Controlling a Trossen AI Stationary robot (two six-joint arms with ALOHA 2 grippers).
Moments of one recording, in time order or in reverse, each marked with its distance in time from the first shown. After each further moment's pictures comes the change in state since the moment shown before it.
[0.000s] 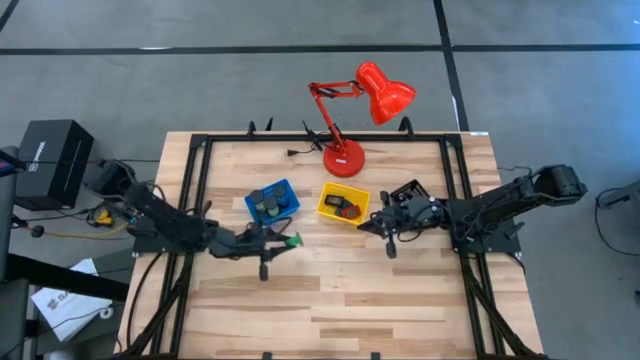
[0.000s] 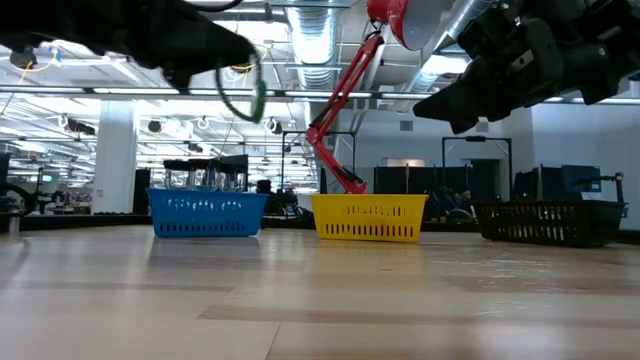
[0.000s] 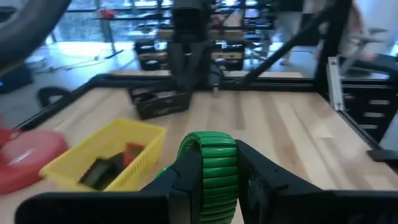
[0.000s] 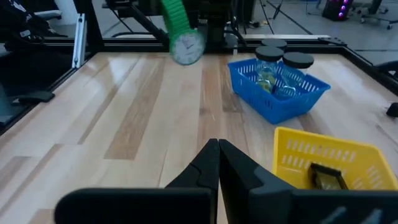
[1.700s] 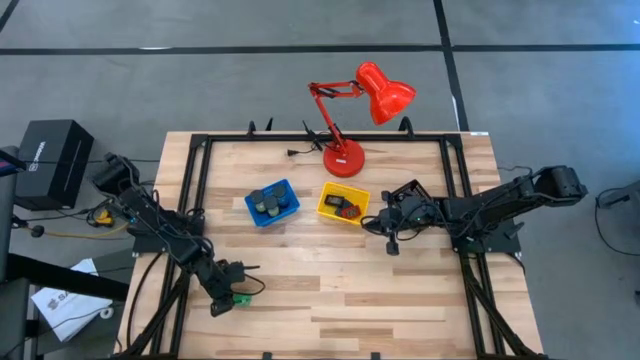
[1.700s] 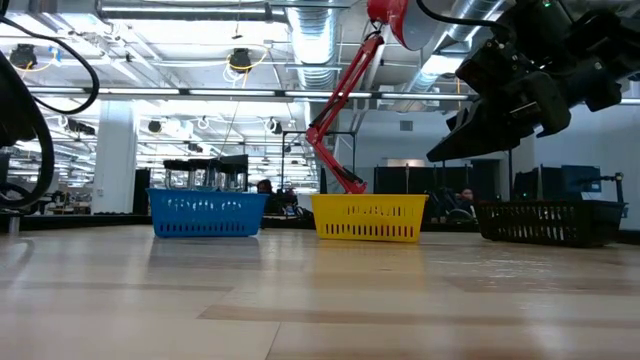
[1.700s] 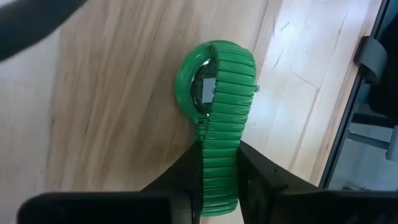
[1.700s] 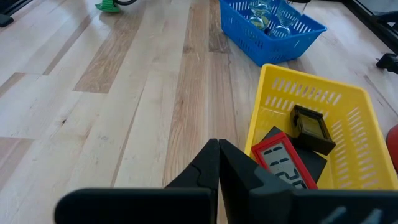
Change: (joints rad) left arm -0.324 0.007 -0.009 -0.841 0.692 -1.100; right arm -0.042 0.000 0.000 -0.209 0.000 -0.086
